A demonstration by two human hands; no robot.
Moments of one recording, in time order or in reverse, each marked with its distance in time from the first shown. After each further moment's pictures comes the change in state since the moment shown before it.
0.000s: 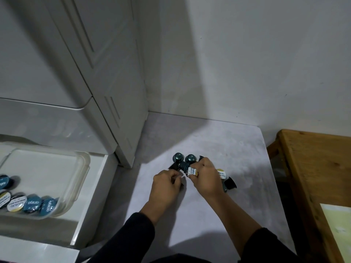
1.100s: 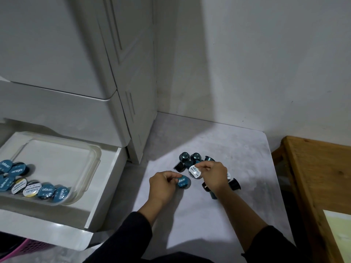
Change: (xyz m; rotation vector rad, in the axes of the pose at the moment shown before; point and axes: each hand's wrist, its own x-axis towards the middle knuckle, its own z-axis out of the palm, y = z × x) left_hand -0.015 -0.013 -0.022 -0.311 0.037 -0.212; right_hand -0.004 -0.018 -0.015 0.485 0.074 0.230
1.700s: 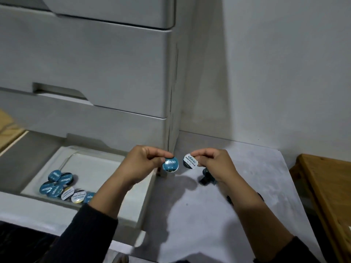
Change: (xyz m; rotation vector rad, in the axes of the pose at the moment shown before) left_hand -0.021 0.065 -0.204 -0.095 -0.178 0.245; right_hand -0.048 -0.143 0.018 0.364 -0.208 -0.157
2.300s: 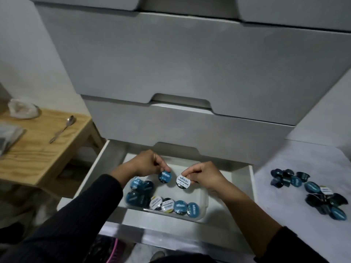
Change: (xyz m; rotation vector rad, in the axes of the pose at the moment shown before) left_hand 0.046 -0.125 -0.256 0.569 -0.335 -0.093; right_hand 0.032 -0.014 0.279 -0.174 -0.180 0.194
